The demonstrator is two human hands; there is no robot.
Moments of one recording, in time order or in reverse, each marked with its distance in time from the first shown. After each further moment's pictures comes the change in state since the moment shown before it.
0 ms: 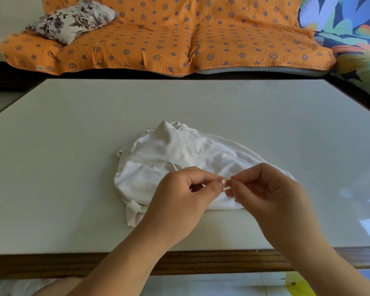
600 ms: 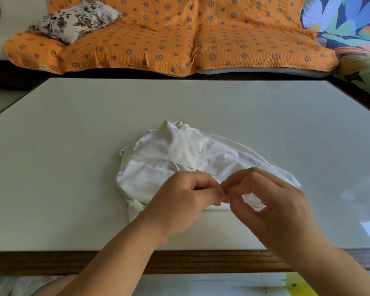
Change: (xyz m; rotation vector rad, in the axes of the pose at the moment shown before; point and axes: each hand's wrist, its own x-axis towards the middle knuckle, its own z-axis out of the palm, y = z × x) left_hand 0.005 0.010 -0.009 0.024 -0.197 -0.119; right_hand 0.007 0.009 0.000 -0.382 -0.016 -0.644
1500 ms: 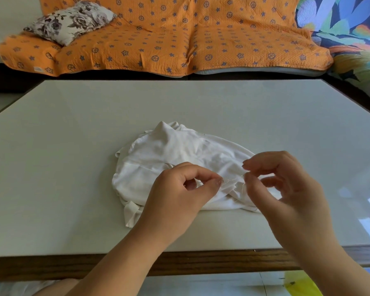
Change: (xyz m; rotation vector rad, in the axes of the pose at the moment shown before) left_hand 0.001 -0.011 0.007 0.018 0.278 0.194; right_hand 0.000 -0.007 -0.015 0.310 0.162 0.412
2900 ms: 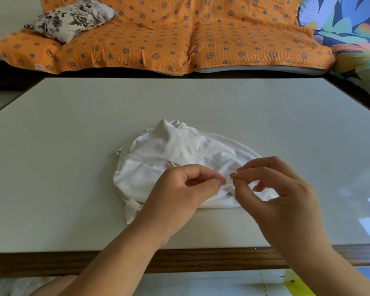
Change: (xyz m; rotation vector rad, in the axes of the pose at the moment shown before) left_hand 0.002 0.004 0.000 -0.168 -0.111 -0.173; right_hand -0.005 0.016 0.011 -0.193 0.046 -0.184
